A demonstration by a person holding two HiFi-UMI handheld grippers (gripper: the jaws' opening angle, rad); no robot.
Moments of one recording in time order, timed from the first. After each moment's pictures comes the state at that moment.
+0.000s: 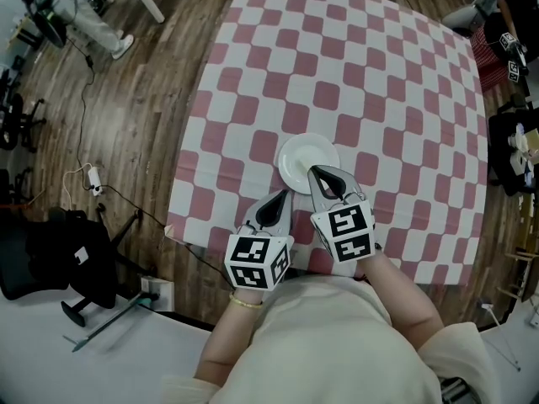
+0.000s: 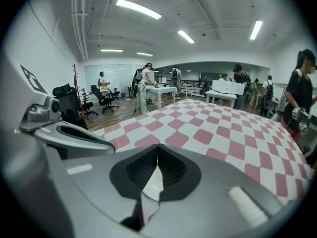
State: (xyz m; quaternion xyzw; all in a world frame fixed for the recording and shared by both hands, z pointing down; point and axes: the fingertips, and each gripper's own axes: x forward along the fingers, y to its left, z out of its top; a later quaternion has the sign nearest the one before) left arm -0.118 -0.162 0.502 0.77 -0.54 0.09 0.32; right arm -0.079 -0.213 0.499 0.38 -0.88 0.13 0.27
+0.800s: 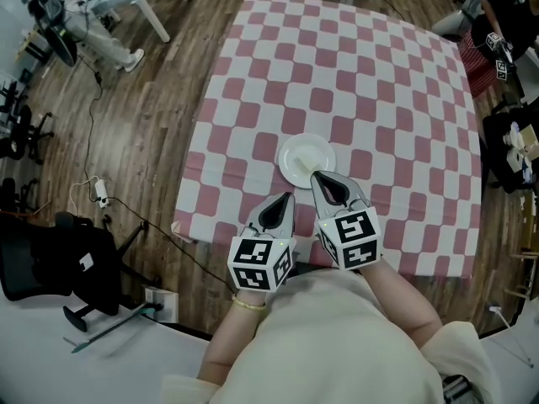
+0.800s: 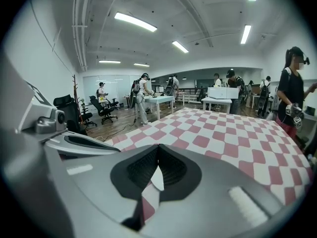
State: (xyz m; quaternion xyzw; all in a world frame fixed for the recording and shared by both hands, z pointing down) left arm -0.107 -0.127 0.468 0.79 -0.54 0.08 0.28; right arm -0.067 -0.168 0.453 0.40 -0.88 0.13 0.21
